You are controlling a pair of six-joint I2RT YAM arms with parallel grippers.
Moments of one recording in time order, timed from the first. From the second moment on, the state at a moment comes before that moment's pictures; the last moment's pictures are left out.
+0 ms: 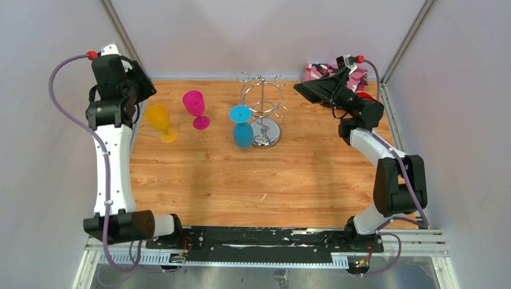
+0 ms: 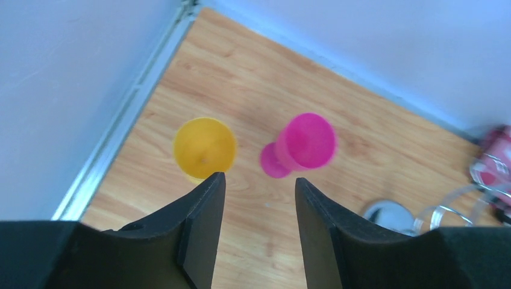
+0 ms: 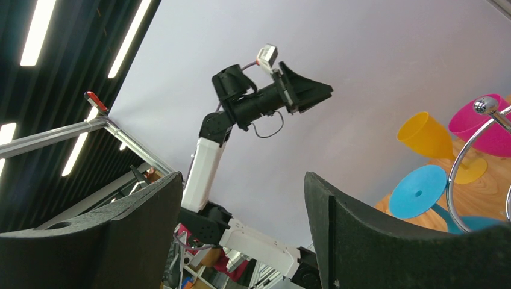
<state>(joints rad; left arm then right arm) 0.17 1.34 1.69 -0.80 -0.11 -0.31 0.13 1.56 1.02 1.44 -0.90 1.79</state>
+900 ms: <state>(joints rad) 0.01 1.13 1.07 0.13 0.82 -0.98 0.13 1.53 1.02 1.44 -0.90 1.80</state>
